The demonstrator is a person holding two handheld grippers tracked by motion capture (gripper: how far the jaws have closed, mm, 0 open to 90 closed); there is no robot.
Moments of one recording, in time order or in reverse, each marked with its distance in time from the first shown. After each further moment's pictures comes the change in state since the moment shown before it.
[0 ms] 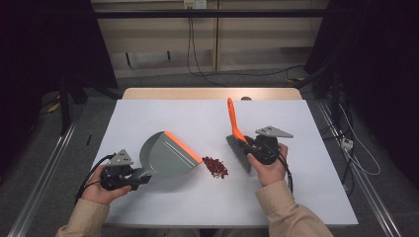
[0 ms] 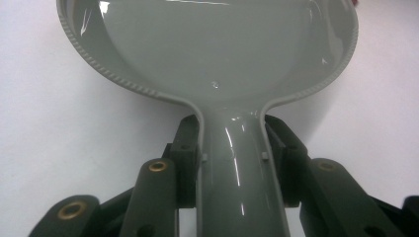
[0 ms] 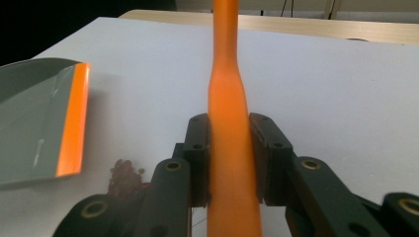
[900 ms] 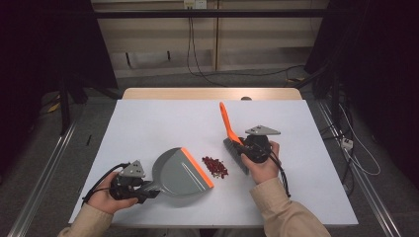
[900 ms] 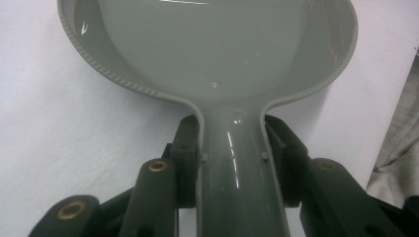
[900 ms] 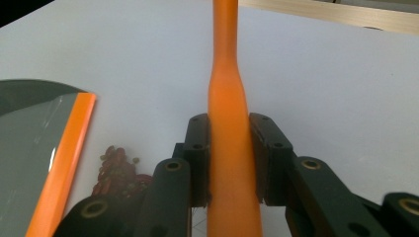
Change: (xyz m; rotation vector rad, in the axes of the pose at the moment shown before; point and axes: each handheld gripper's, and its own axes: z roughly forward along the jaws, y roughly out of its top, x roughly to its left) left arm -0.026 0.002 0.017 0.088 -0.136 0.092; right arm 0.012 0.001 0.019 0.084 -0.016 -0.071
